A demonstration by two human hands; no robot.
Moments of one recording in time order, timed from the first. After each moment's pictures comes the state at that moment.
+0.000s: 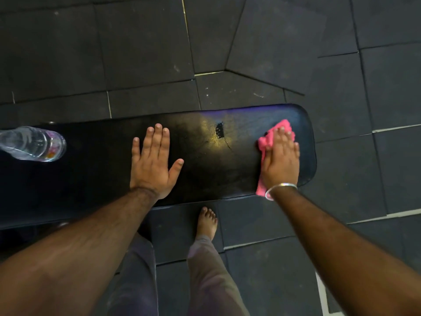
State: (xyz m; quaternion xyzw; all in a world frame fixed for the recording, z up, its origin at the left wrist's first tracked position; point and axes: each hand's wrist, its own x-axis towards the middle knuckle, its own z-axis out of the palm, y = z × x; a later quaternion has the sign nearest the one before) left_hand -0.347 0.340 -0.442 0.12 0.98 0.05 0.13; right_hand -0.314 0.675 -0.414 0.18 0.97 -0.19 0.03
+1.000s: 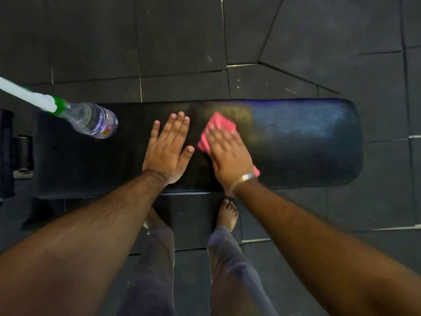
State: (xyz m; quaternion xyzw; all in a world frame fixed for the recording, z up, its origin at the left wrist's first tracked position) left_hand -0.351 0.258 -0.428 0.17 0.97 0.12 0.09; right_hand -0.330 0.477 -0.401 -0.16 0.97 -0.18 0.08
